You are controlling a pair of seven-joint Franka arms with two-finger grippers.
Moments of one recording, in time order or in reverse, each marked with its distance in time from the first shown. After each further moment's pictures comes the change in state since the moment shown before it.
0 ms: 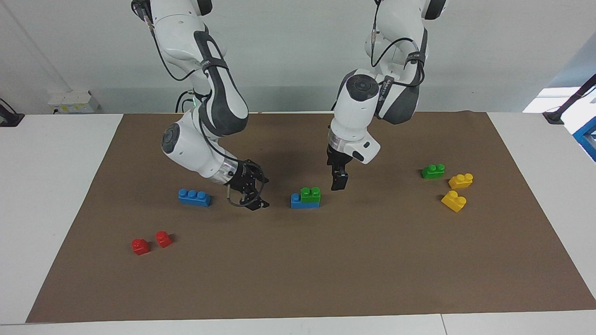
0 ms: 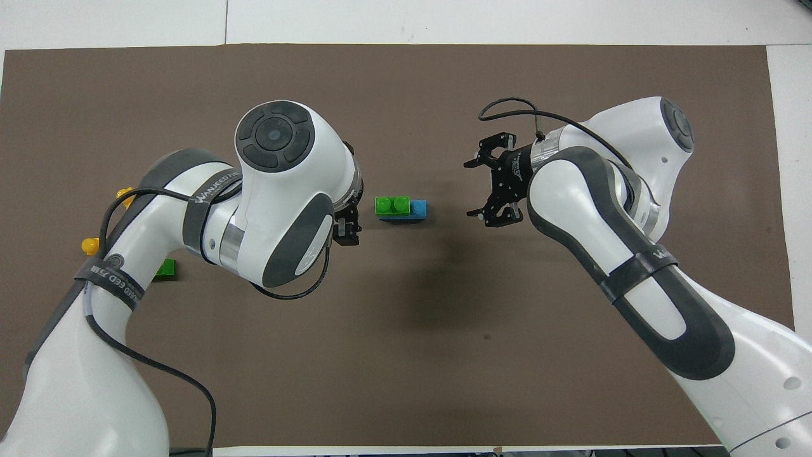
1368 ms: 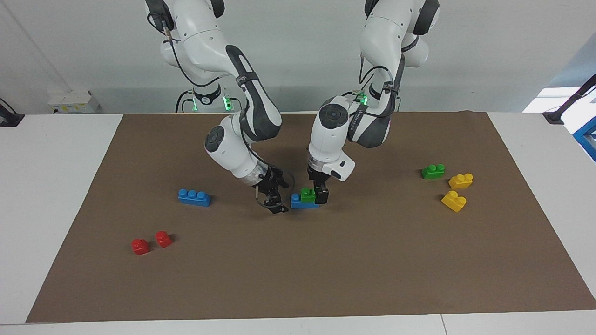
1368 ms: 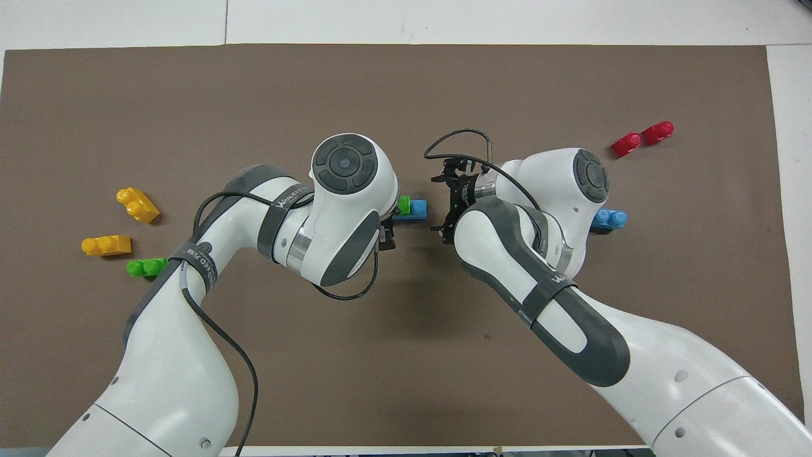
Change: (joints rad) left arm -0.063 0.123 0.001 -0.025 0.024 0.157 -0.154; right arm 0.143 0.073 0.001 -0.070 0.027 0.287 0.059
